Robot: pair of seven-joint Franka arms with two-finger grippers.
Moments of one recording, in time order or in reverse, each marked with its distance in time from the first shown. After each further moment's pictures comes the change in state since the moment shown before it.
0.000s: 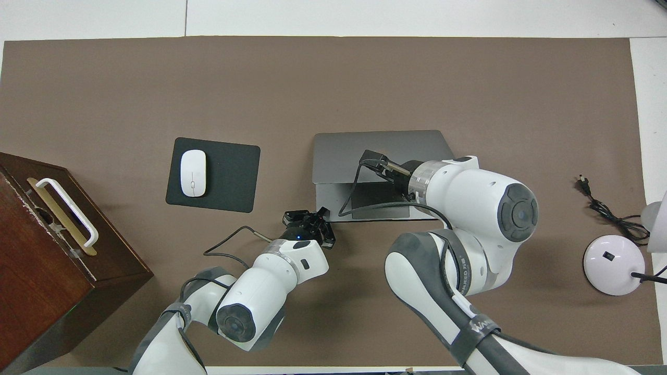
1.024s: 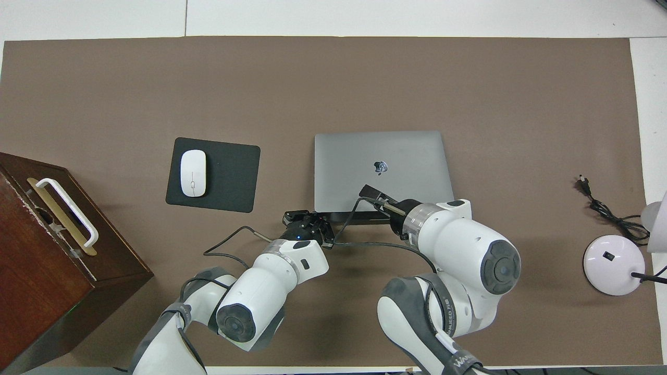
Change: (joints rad) left arm 0.000 0.000 0.000 0.000 0.000 -0.001 0.000; right arm 0.087 -0.069 0.004 -0.225 0.080 0.182 0.041
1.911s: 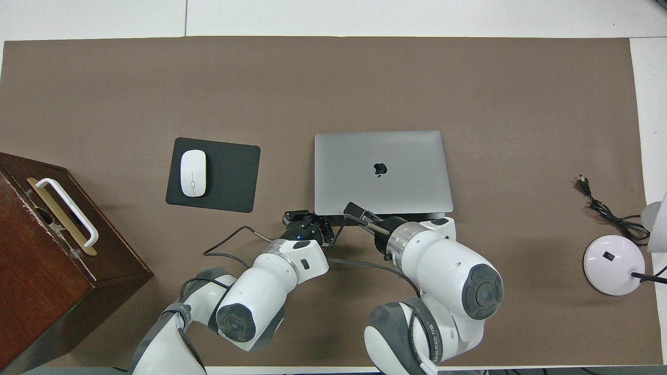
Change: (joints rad) left arm 0.000 -0.001 0.000 0.000 0.000 -0.002 0.000; right arm 0.107 -0.050 0.005 -0.089 0.000 0.054 0.091
